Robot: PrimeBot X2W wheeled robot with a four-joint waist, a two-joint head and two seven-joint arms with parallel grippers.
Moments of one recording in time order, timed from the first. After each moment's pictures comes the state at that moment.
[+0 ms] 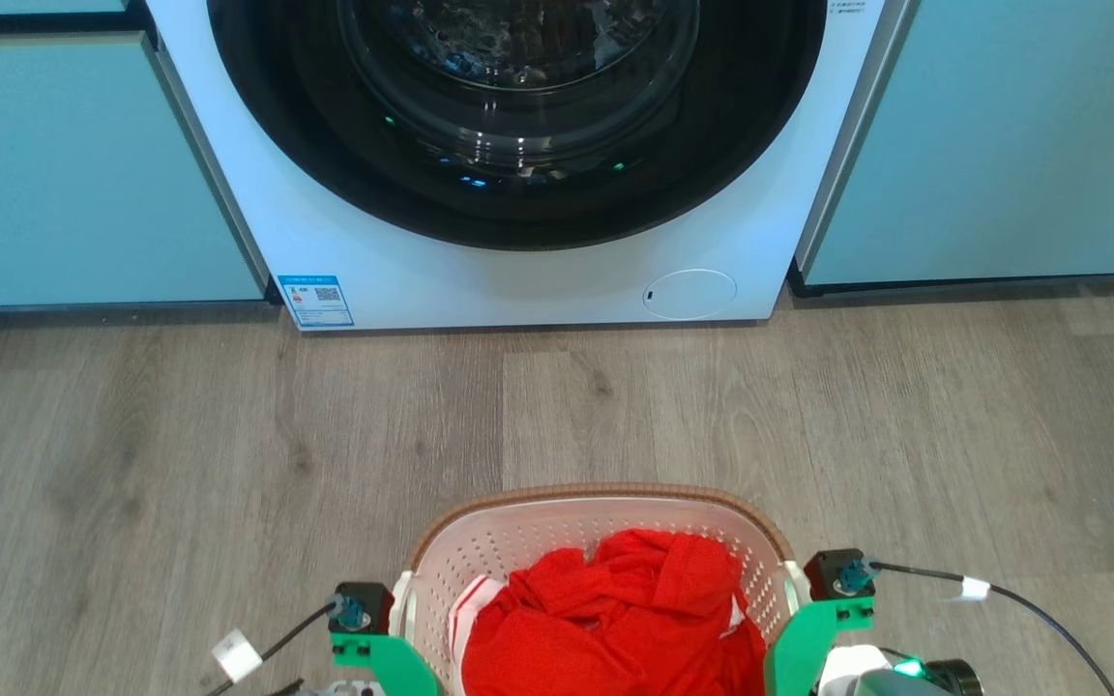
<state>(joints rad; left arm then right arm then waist) -0.38 0.02 -1.03 1.23 -0.96 0.01 -0.09 -0.42 -0.05 0.87 1.19 0.88 0.12 -0.02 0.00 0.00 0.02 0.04</state>
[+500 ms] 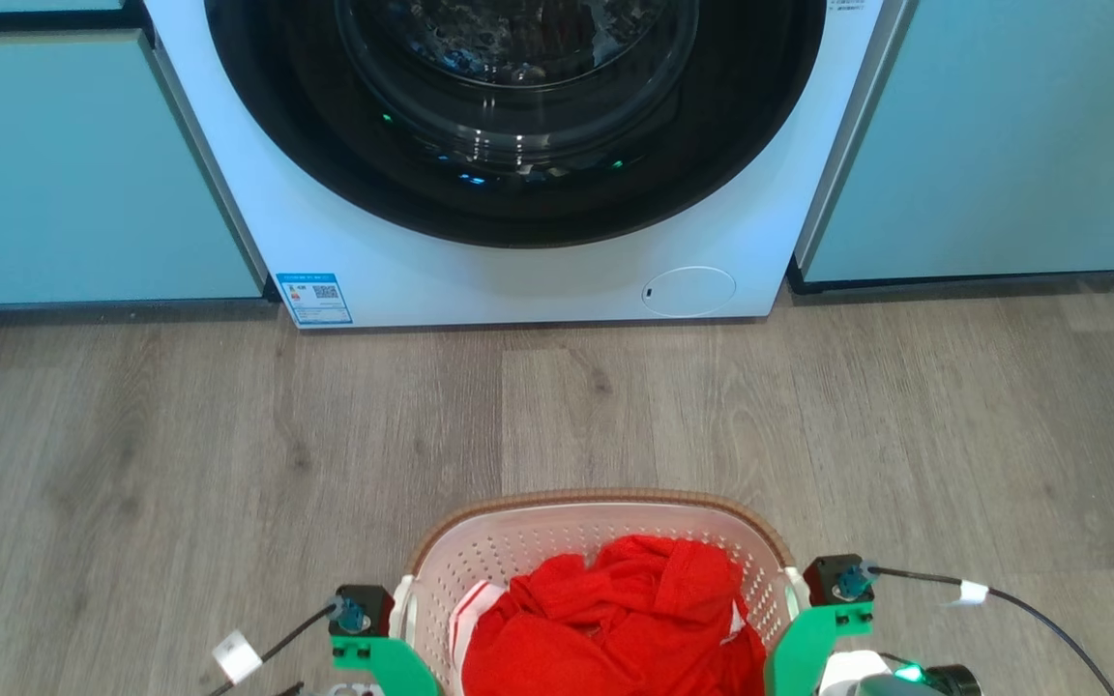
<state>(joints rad) -0.38 0.02 -1.06 1.23 -0.99 0.01 -0.08 -0.43 -0.05 0.92 1.21 0.92 0.12 -0.02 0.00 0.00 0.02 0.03</state>
